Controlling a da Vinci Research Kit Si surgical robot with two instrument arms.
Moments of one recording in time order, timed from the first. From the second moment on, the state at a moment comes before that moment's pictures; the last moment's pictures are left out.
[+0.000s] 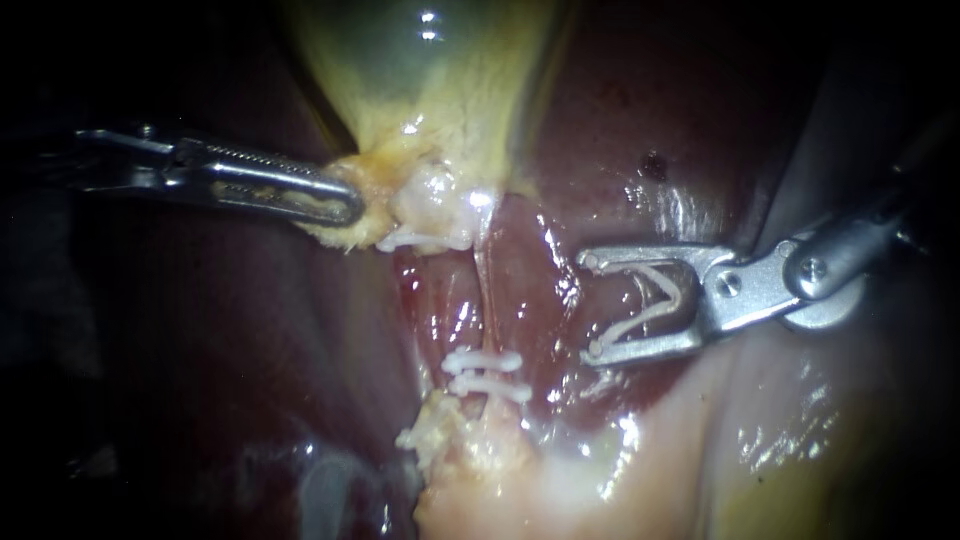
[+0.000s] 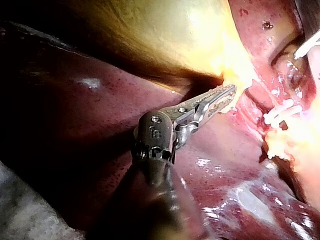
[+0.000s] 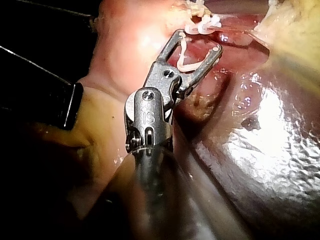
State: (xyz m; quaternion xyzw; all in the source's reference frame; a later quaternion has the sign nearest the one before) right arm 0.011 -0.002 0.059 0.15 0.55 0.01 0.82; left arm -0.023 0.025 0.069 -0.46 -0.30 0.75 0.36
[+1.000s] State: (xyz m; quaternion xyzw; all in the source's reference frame) right arm 0.011 -0.002 0.060 0.15 0.55 0.01 0.82; left arm -0.017 0.030 0.057 -0.48 -0.28 0.74 0.37
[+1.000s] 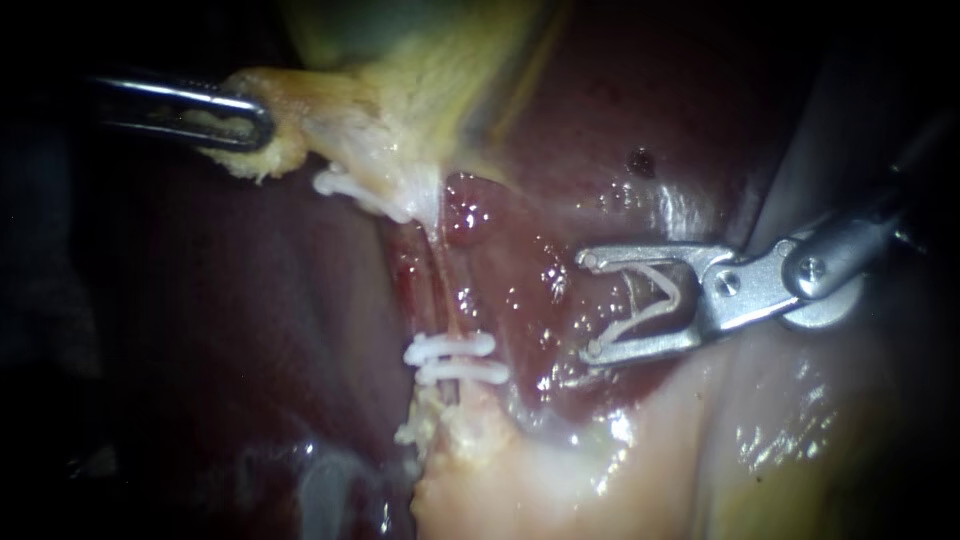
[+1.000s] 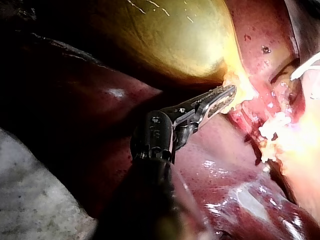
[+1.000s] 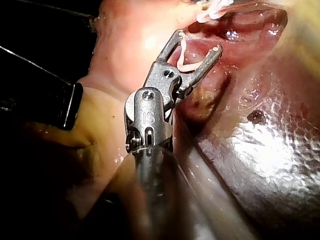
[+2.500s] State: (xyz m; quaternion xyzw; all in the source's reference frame) right arm 0.025 0.000 0.067 0.25 0.54 0.20 0.78; left arm -0.019 0.028 0.055 -0.48 -0.28 0.74 0.37
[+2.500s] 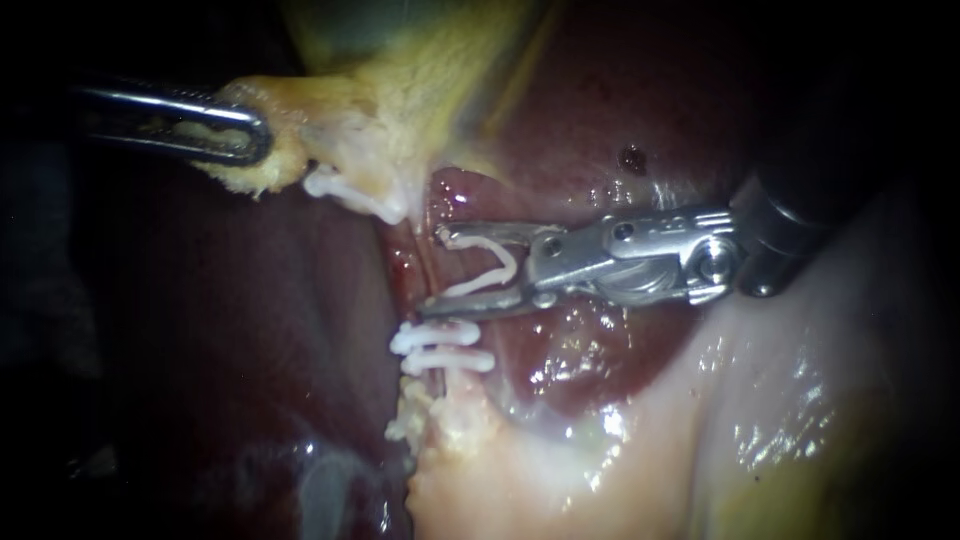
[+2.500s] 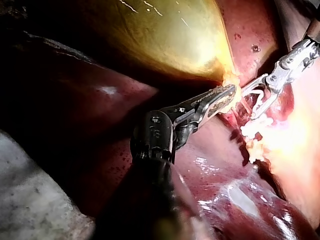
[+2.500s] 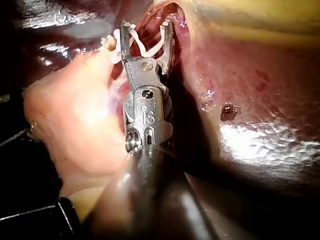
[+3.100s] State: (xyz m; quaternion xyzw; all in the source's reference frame) right arm 0.027 0.000 0.068 0.27 0.56 0.21 0.76; left arm -0.019 0.028 0.056 -0.48 -0.28 0.74 0.37
